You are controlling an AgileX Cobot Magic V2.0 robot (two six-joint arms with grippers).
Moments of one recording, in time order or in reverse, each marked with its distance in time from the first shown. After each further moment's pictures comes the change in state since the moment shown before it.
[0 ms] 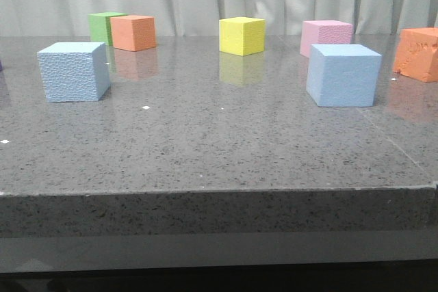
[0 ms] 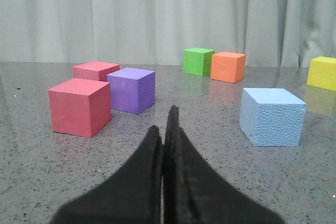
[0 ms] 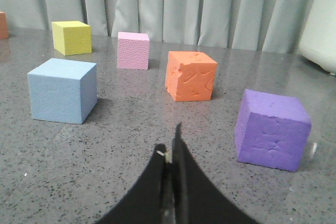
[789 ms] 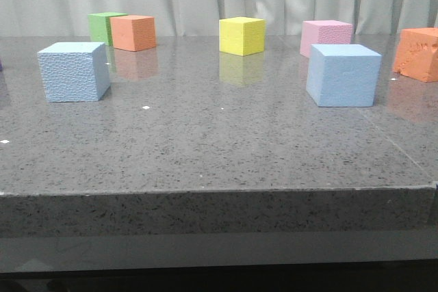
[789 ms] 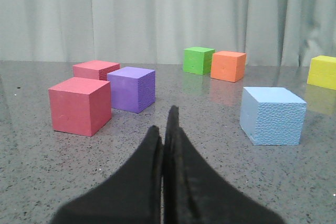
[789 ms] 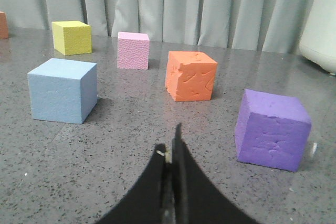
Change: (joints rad) left arm 0.000 0.000 0.000 0.000 0.002 0.000; right arm 0.000 0.000 0.000 0.000 0.000 0.000
